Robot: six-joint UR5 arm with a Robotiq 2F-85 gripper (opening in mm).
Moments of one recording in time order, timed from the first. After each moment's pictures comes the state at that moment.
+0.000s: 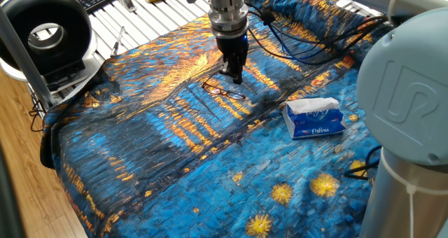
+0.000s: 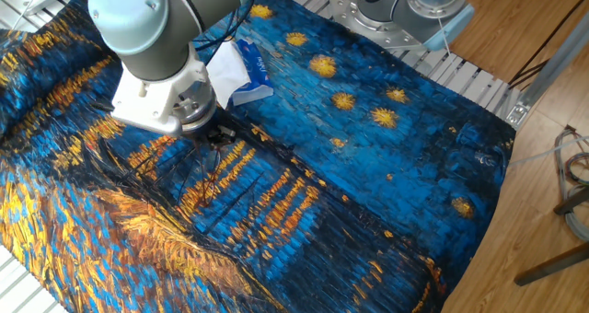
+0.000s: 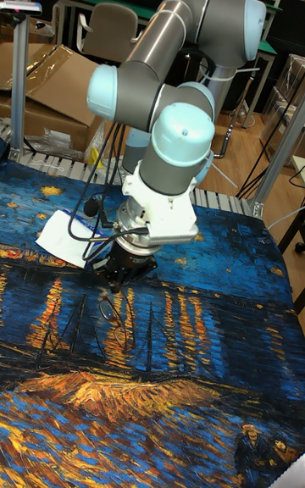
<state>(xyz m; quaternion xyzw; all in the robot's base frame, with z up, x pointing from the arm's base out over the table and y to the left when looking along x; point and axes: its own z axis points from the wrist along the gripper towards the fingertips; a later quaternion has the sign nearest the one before) 0.550 -0.031 0.062 0.19 -0.98 0.02 0.09</state>
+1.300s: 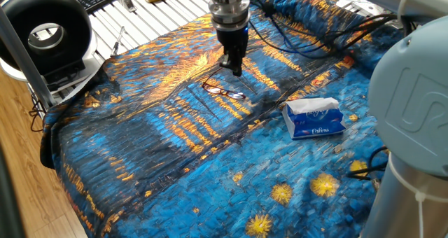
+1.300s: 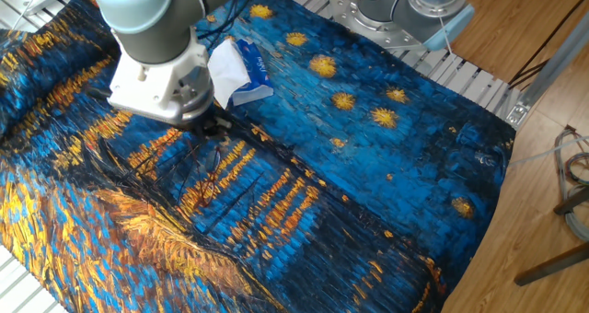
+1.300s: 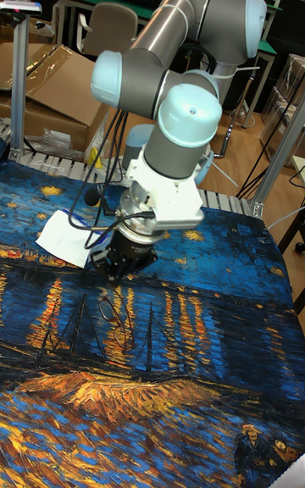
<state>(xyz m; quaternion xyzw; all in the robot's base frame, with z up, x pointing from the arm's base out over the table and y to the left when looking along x) 0.549 -0.044 0.084 0.21 -0.97 0.04 0.08</state>
